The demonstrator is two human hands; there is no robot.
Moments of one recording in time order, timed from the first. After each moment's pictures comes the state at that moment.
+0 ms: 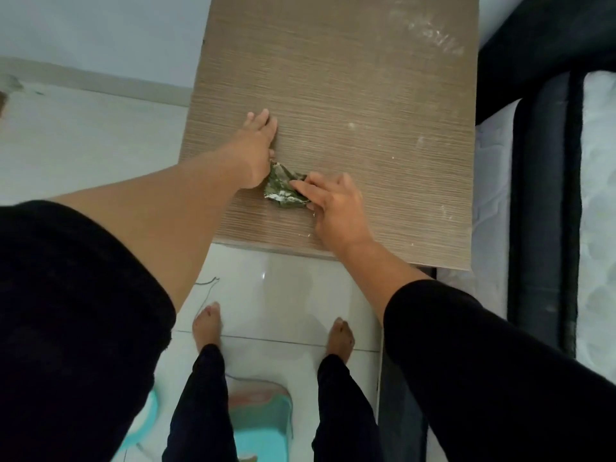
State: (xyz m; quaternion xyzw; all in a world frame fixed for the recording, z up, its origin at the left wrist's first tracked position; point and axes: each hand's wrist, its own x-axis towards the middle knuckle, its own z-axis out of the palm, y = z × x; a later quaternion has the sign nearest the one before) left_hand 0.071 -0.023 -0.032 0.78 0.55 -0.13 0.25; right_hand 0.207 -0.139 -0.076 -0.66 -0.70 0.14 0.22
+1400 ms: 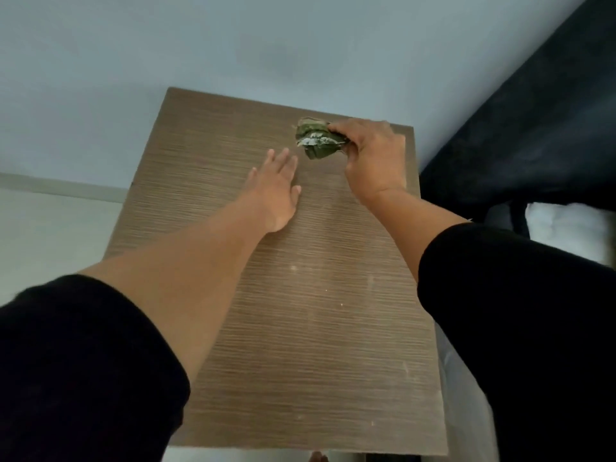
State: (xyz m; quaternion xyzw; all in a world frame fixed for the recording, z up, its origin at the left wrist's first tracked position) left_hand 0.212 0.100 -0.030 0.83 0.52 -0.07 0.20; right_hand 0.367 0.080 -0.001 -0.72 -0.65 0.02 0.24
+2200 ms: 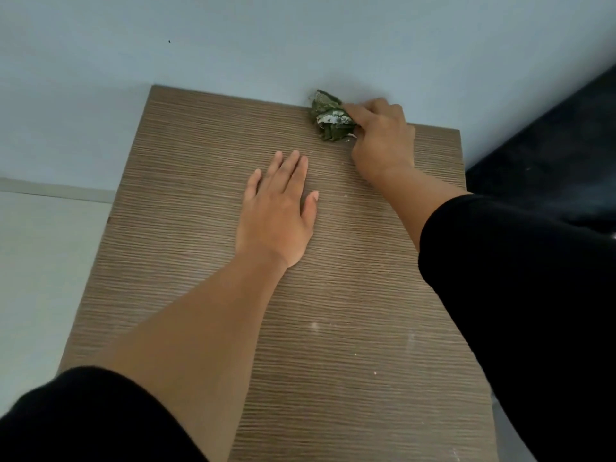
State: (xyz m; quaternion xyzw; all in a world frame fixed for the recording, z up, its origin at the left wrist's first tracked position) left_hand 0.216 0.132 -0.087 0.82 0.55 0.07 0.12; right_hand 0.386 0.186 -0.058 -0.77 -0.62 0.08 0.11
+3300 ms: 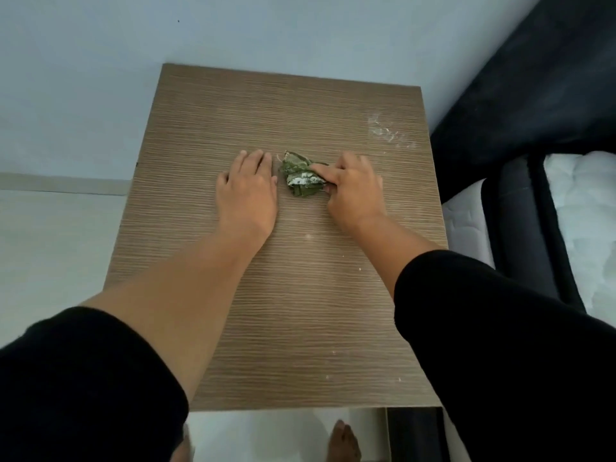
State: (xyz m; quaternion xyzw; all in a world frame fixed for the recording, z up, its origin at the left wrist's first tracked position) left_hand 0.173 0.067 -0.068 0.79 0.60 0.05 0.10; right_hand 0.321 0.026 -0.050 -0.77 -0.60 0.16 0.13
